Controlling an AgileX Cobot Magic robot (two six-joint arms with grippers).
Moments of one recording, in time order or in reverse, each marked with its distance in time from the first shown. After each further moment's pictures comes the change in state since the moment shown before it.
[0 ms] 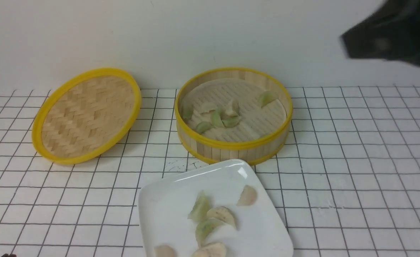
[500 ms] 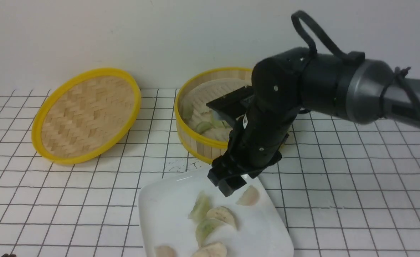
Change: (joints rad) right arm 0.000 0.836 -0.120 0.139 0.041 -0.184; left arm 0.000 0.000 0.000 0.000 0.000 0.000
